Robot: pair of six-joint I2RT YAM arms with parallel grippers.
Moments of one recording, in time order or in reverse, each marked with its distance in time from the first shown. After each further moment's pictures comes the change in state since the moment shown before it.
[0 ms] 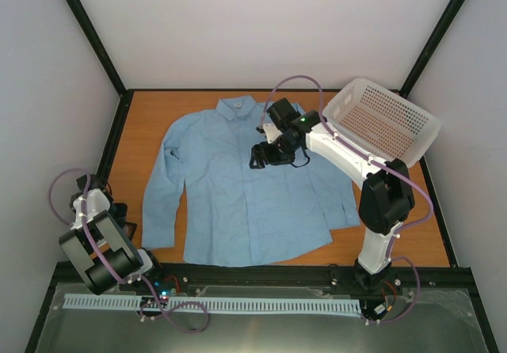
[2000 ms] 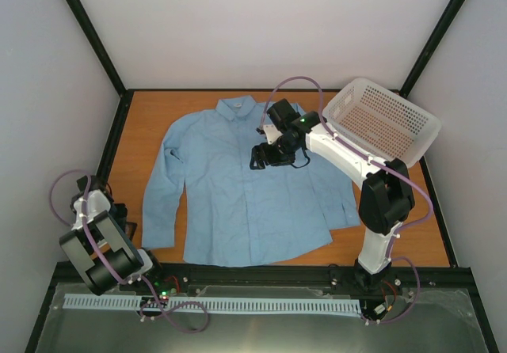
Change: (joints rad) left arm 0.004 -0.001 -0.014 0.020 0.012 -0.005; right arm 0.000 0.000 -0.009 0.000 0.000 0.000
